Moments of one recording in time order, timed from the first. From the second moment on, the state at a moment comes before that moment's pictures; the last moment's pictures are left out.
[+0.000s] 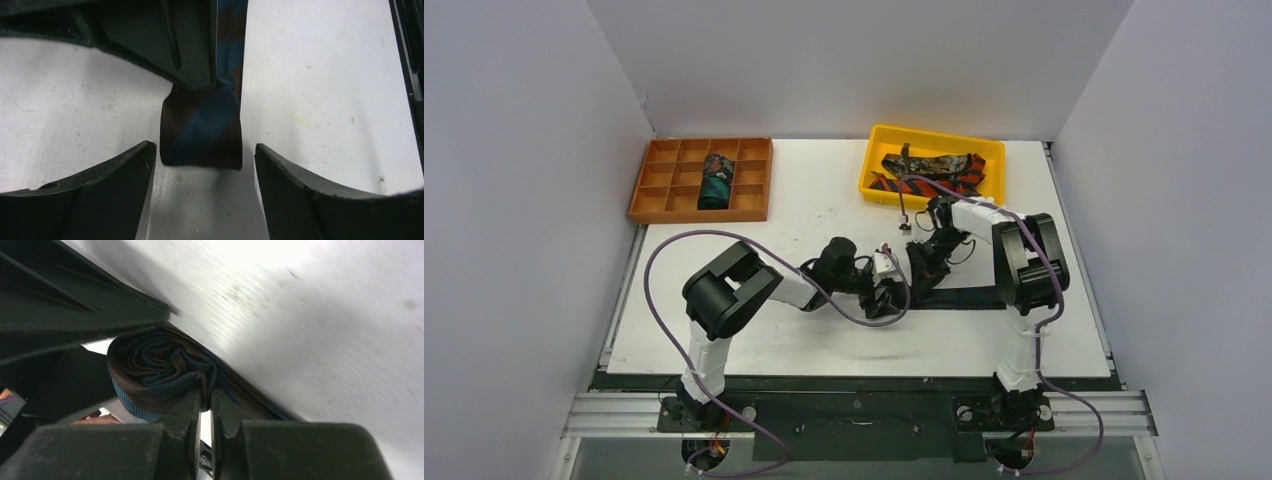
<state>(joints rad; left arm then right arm) -0.80 2.01 0.91 0.64 0.67 0.17 0.26 2.01 1.32 -0.99 -0.54 -0.13</state>
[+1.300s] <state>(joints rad) -0.85 2.01 0.98 0.47 0.54 0.34 0.30 1.86 1.19 -0.78 -0.73 0.05</state>
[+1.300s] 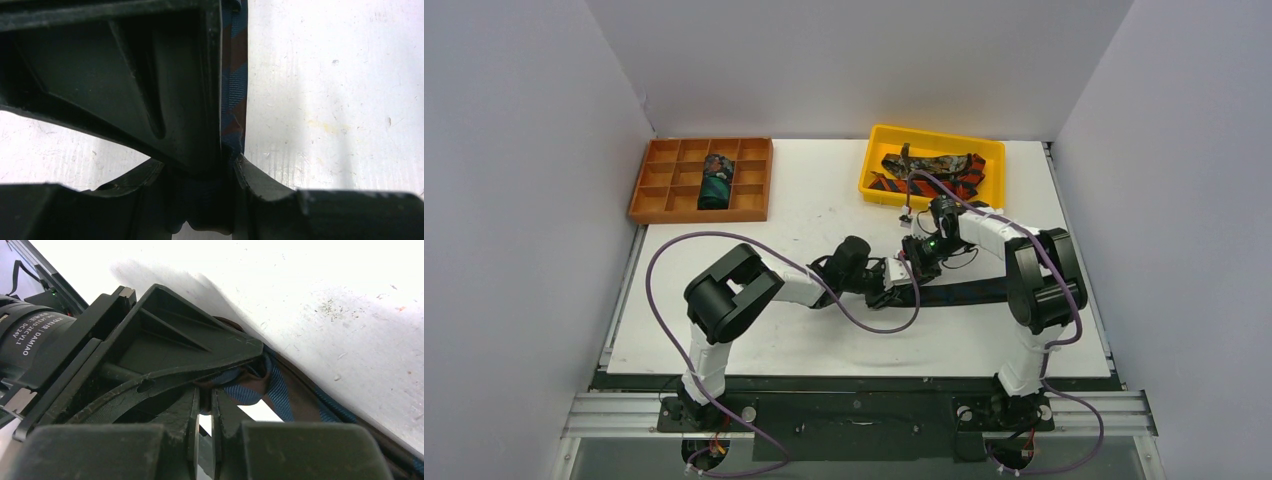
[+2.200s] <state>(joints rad) -0.84 2.02 1.00 0.47 0.61 0.33 0.18 1.93 1.18 -0.86 -0.60 -0.01</state>
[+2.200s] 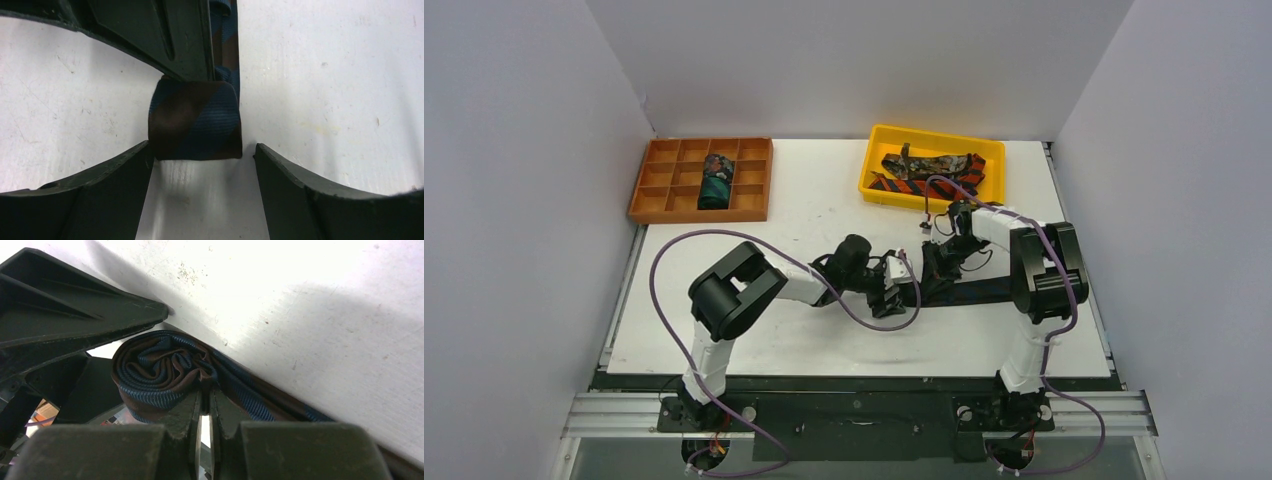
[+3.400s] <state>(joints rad) -0.88 2.03 1.04 0.42 0.54 0.33 0.24 1.74 1.10 -0.77 -0.72 0.01</state>
